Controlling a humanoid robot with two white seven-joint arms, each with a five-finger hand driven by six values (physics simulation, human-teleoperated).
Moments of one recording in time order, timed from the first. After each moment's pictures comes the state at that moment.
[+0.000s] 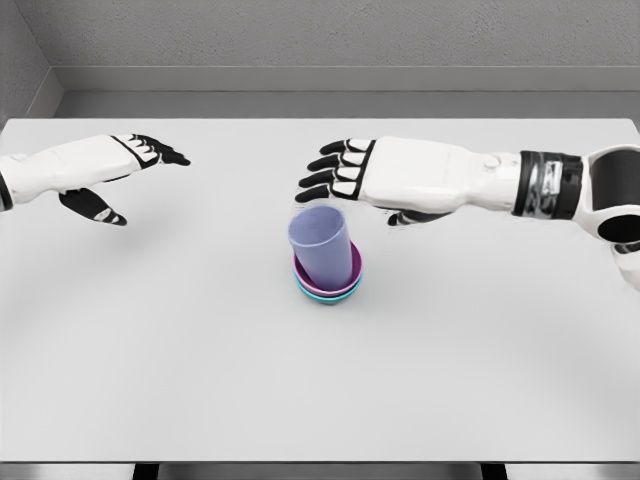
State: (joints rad) left arm -0.63 0.85 -0.54 -1.34 -0.27 -0.61 -0.51; right arm -0.68 -0.65 0.53 -1.75 0.32 -0.61 0.61
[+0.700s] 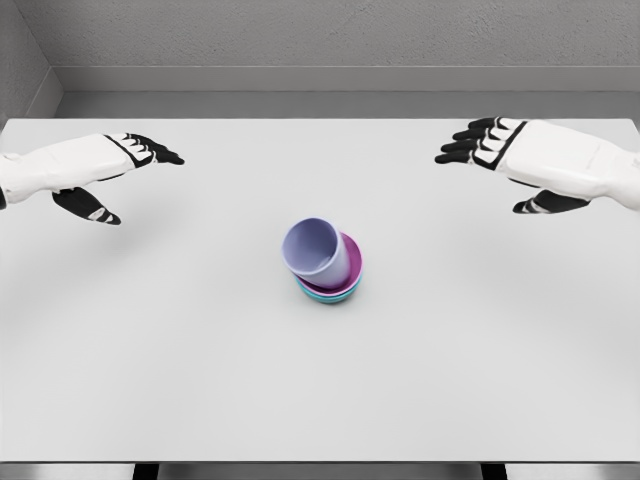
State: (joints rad) left arm -0.63 0.86 -0.54 -1.34 -0.27 -0.61 -0.51; right arm -0.44 -0.84 0.23 -1.70 0.30 -0.61 0.61
